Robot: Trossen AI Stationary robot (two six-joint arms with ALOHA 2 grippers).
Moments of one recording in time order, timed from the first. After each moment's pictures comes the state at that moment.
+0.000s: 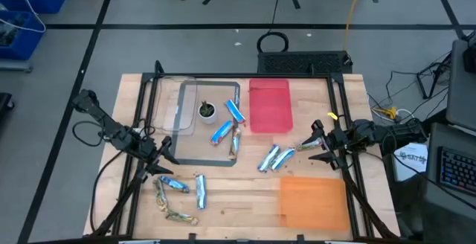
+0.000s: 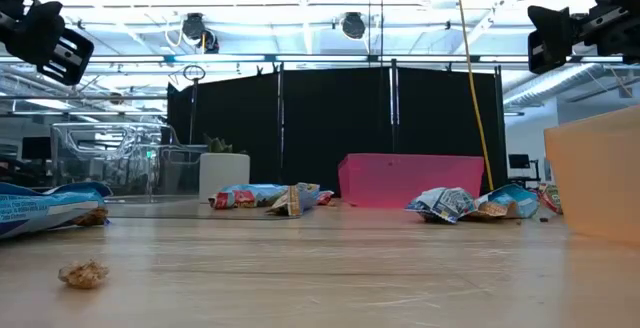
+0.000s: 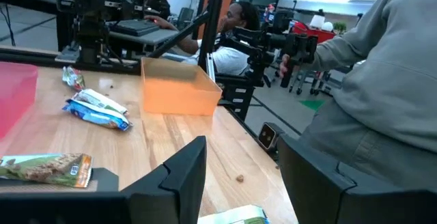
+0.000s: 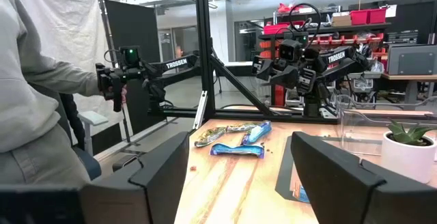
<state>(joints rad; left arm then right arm) -0.69 0.17 0.01 0.16 -0.24 -0.24 0.15 0.01 0.02 0.13 -0.18 0.09</state>
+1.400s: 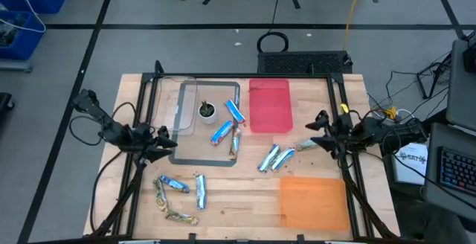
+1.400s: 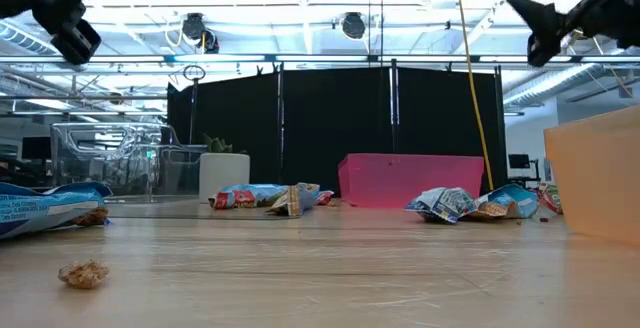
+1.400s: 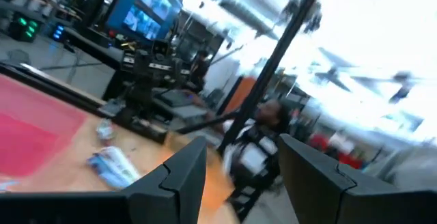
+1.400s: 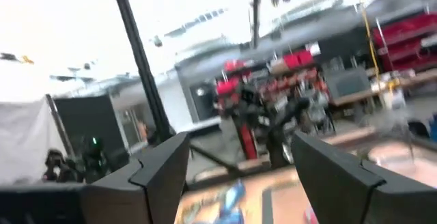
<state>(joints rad) -0.69 0.17 0.01 0.50 -0.50 -0.43 0.15 0.01 0.02 0.36 0.08 0.30</state>
